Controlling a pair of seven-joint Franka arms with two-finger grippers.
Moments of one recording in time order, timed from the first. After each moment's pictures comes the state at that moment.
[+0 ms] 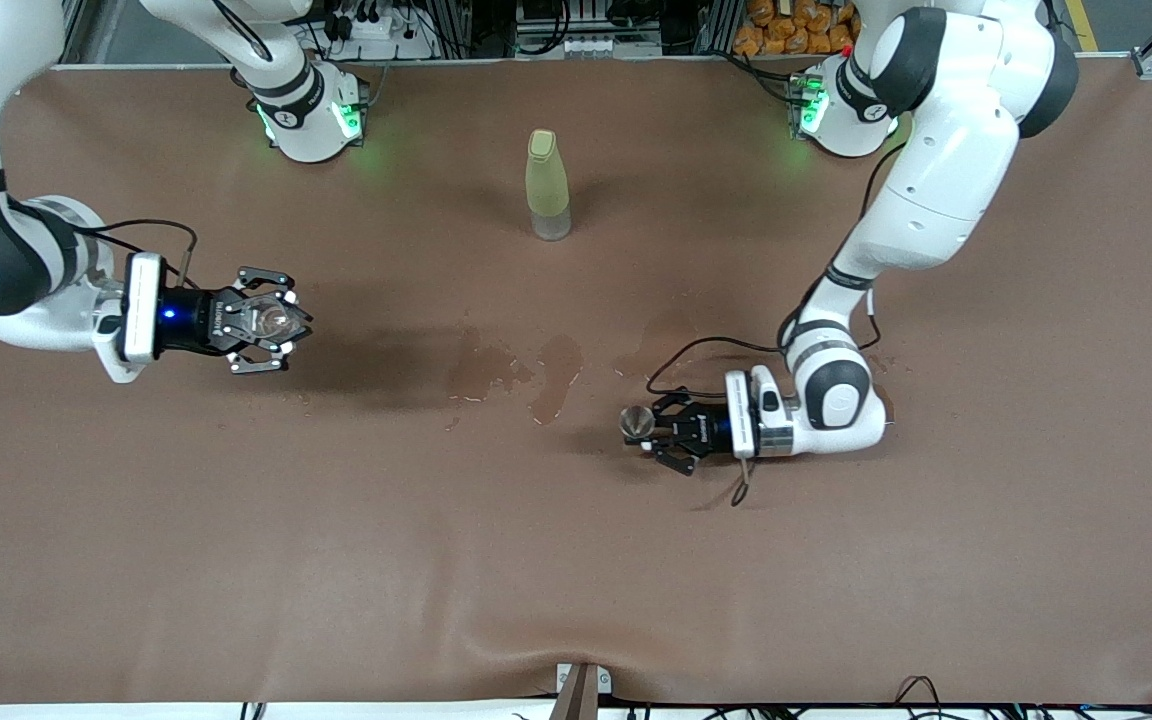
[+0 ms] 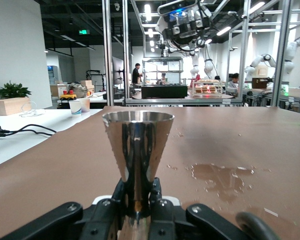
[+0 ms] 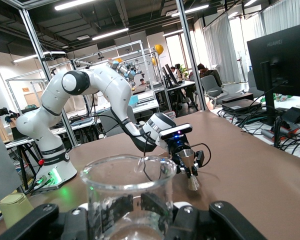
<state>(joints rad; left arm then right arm) -0.24 0.96 -0.14 -1.53 -1.76 1.93 2.54 0.04 0.24 -0.17 -2.10 1.44 1.53 -2.11</state>
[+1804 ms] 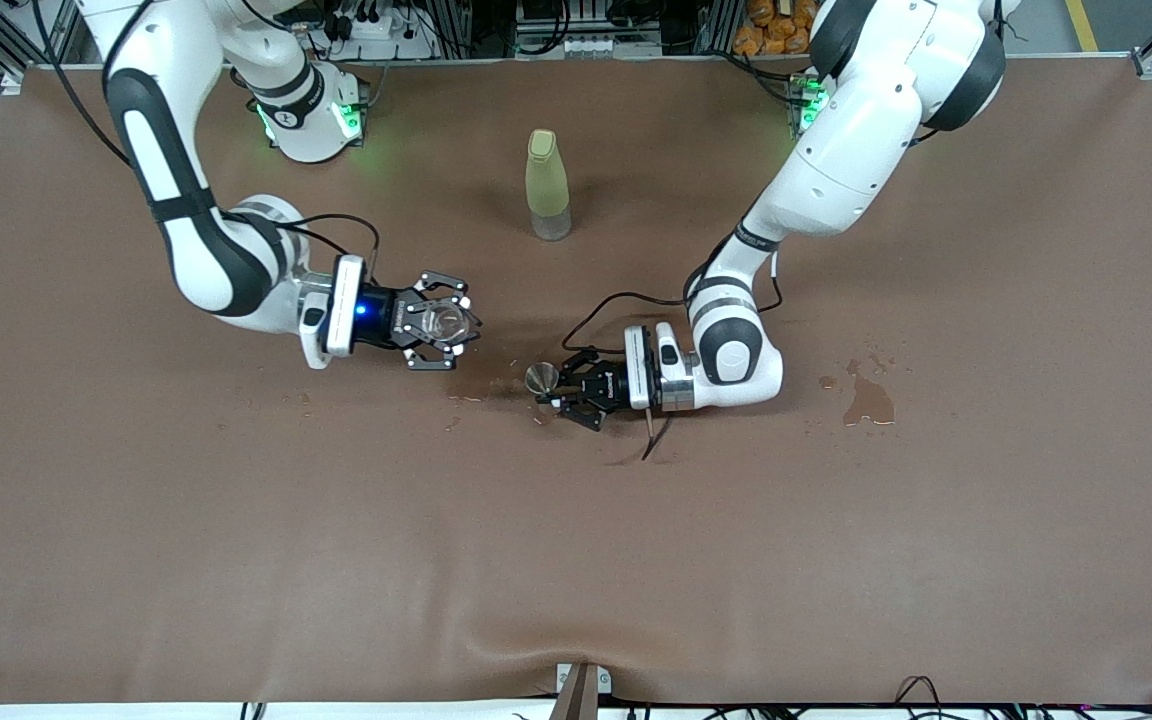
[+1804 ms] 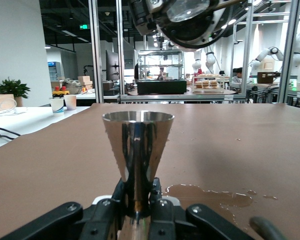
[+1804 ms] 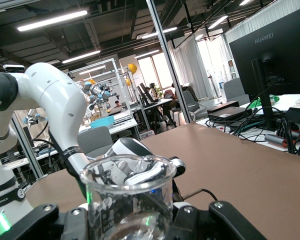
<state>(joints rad) -0.46 0.95 -0.15 -1.56 -1.98 2.08 2.64 0.36 0.31 -0.04 -2.20 1.97 1.87 -2.27</state>
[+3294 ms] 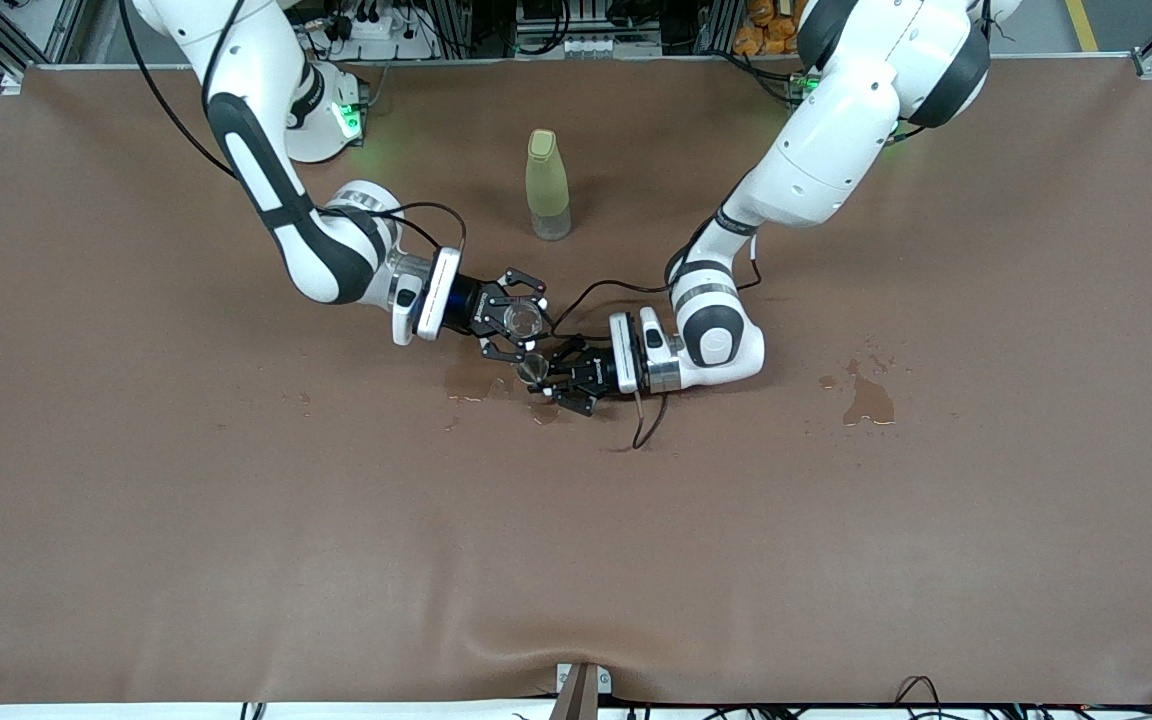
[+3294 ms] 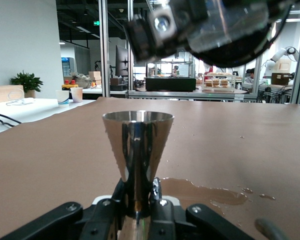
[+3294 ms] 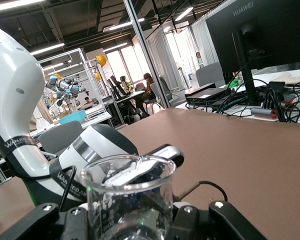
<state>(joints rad) -0.51 0.95 -0.15 -1.61 -2.11 2.10 2.71 0.41 0.41 0.15 -2.18 2.26 2.10 -2.43</state>
